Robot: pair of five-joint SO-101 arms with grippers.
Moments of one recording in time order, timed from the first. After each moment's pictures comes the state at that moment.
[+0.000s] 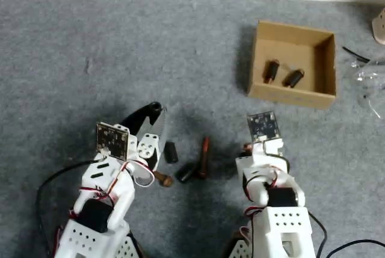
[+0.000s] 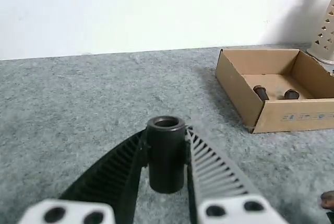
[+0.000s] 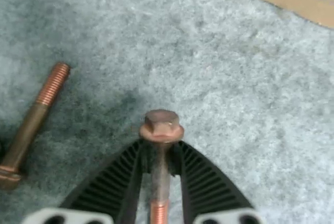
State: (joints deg) left arm 15.8 -103.0 96.0 26.5 9.8; right arm -7.3 -71.6 88.7 39.7 12.7
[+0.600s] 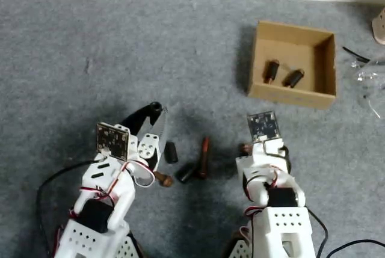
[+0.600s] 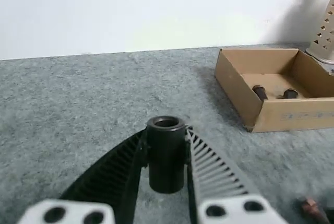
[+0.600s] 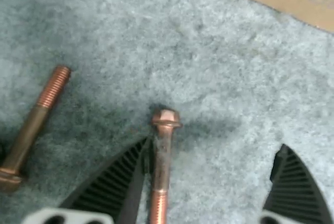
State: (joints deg) left arm 16.0 -102.9 96.0 26.5 9.8; right arm -7.3 -71.7 88.7 39.6 12.7
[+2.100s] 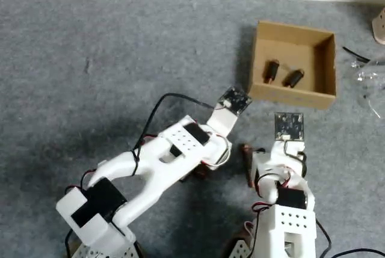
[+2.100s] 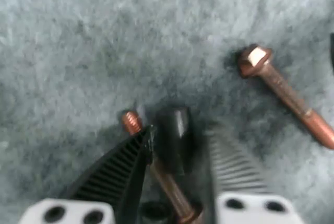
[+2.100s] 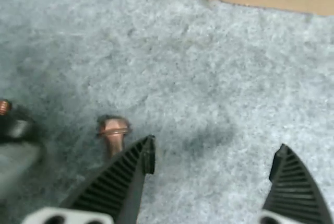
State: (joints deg) left arm 38.0 2.8 33.2 41.6 9.9; right arm 2.6 -71.9 88.7 38.0 8.3
